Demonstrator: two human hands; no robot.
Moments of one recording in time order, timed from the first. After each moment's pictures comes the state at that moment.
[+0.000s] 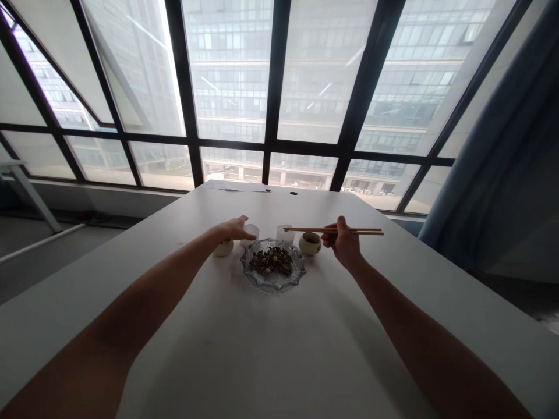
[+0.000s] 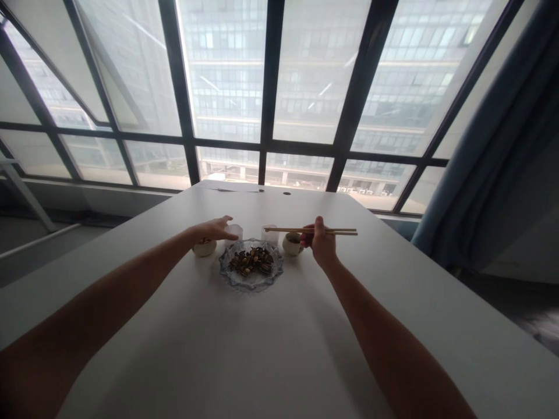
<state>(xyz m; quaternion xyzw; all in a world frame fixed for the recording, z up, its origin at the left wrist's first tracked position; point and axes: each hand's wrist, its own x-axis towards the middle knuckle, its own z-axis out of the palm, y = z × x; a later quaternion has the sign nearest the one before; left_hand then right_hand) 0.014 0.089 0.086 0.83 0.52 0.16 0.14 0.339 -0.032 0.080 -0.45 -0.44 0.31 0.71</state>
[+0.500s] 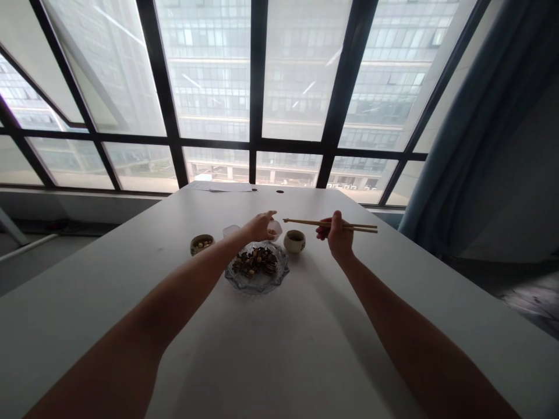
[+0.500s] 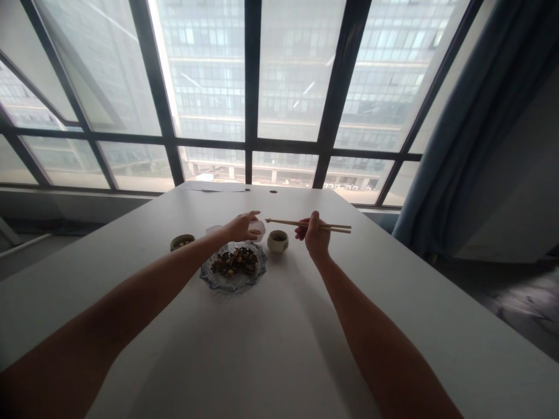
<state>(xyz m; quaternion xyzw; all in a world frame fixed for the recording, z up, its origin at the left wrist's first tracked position) 0.136 0.086 0.079 0.90 0.34 0.25 0.11 0.358 -0.040 0.088 -0.48 -0.44 0.19 0.74</state>
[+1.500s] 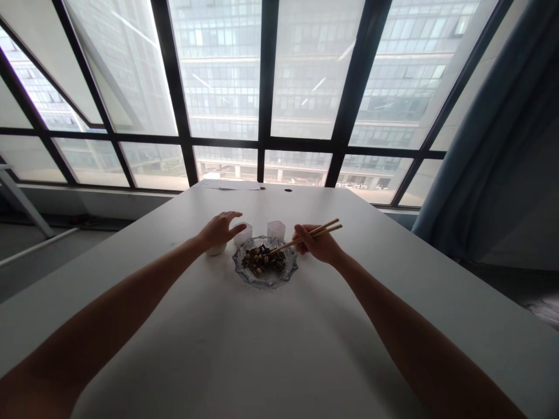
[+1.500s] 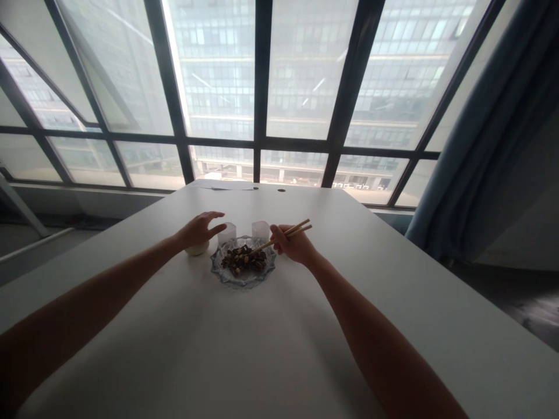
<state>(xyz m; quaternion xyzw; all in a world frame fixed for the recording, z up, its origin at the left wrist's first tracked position) 0.003 0.045 0.090 0.85 0.41 0.33 0.06 0.306 -0.063 0.098 -0.45 -0.67 0.29 0.51</state>
